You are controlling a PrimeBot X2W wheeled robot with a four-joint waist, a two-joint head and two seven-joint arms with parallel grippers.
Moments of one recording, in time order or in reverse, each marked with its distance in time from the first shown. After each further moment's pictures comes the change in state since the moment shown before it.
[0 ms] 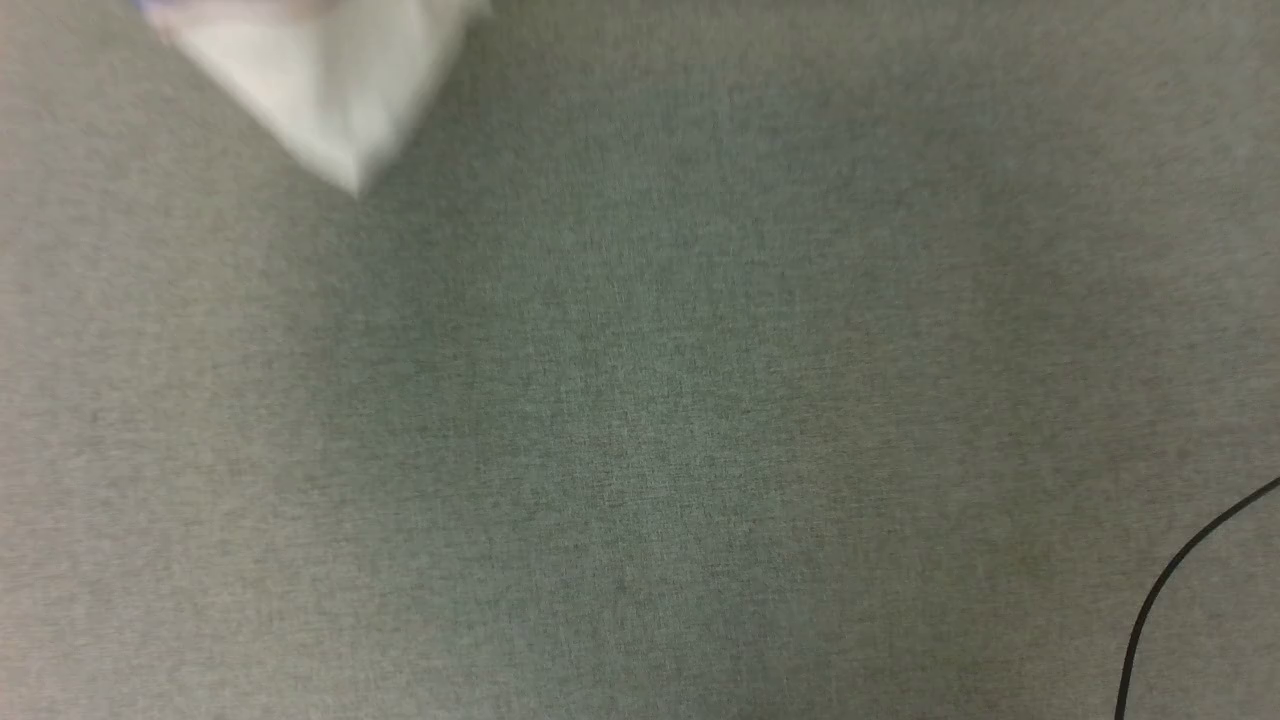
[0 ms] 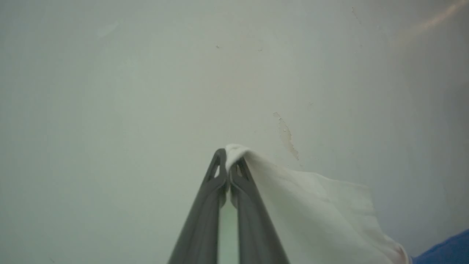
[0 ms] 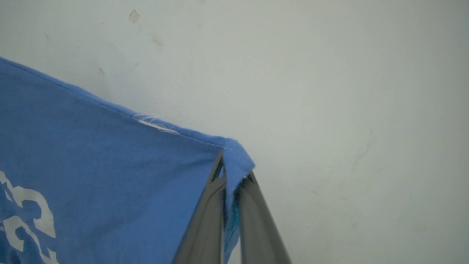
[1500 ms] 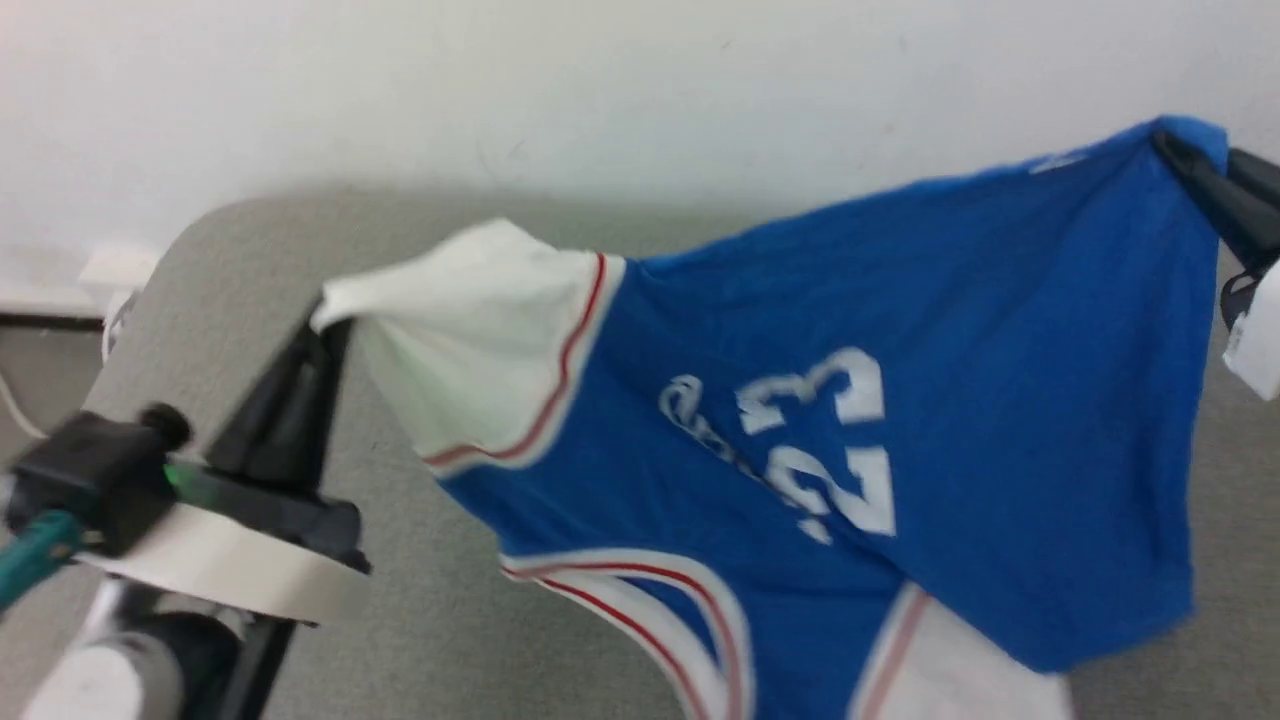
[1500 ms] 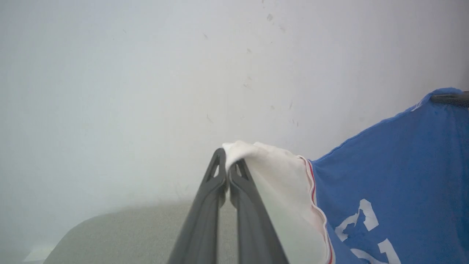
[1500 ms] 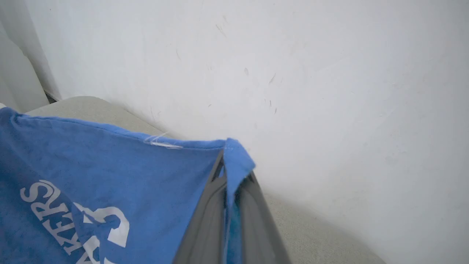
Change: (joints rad) left arm 1.466 -0.008 -0.016 -0.695 -0.055 0.180 0.137; right arm 0.938 -0.126 -0.158 -0.454 0.040 0.000 0.320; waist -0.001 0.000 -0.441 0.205
